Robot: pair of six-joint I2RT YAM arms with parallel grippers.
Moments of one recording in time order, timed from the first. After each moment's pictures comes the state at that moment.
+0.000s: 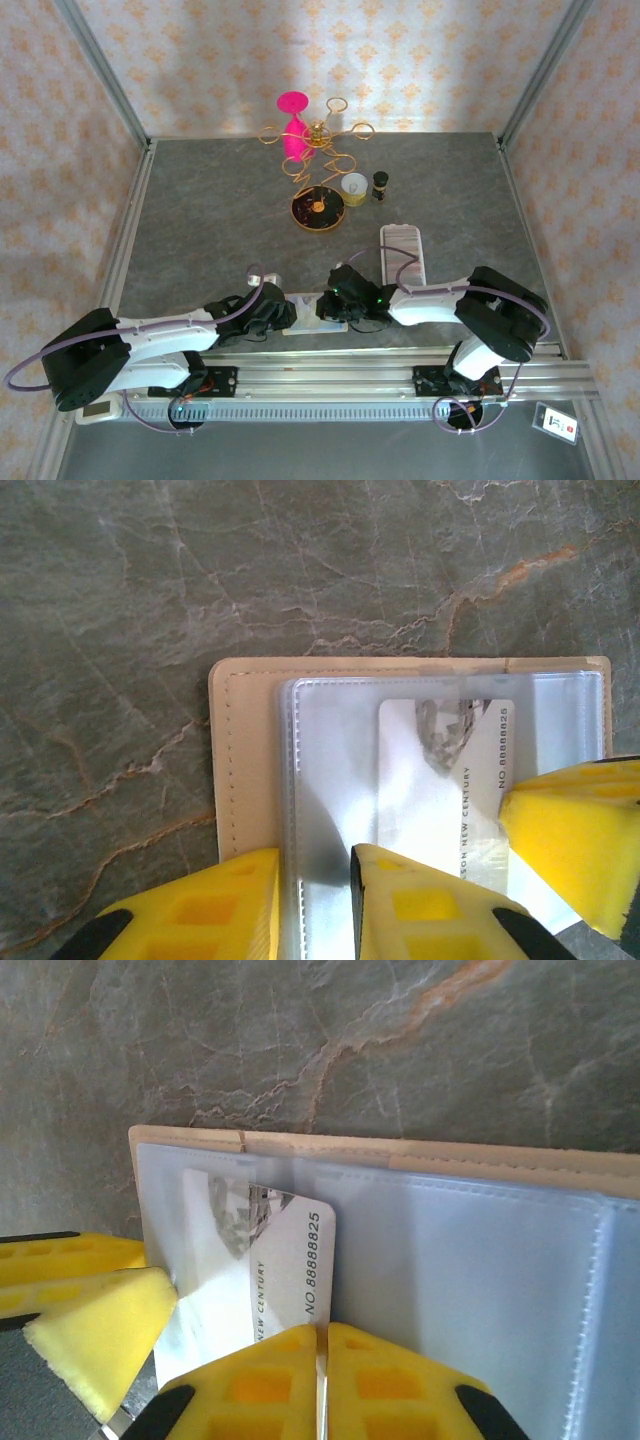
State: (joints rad) left arm -0.89 1.15 0.31 -0.05 -0.08 -1.04; right arm 1.01 1.56 0.60 0.10 -0.16 1.05
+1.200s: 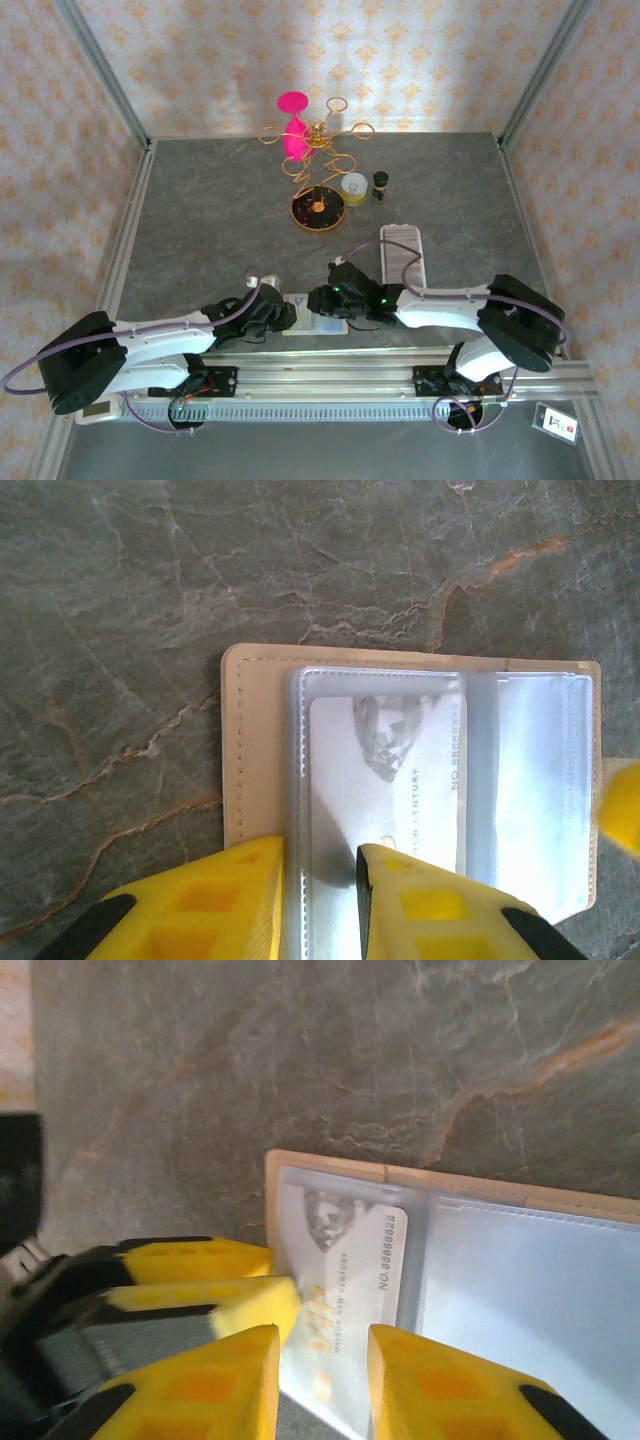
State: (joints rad) left arm -0.89 1.13 0.28 -0.03 -0.06 -1.04; right arm 1.04 1.43 0.62 0.06 -0.10 1.08
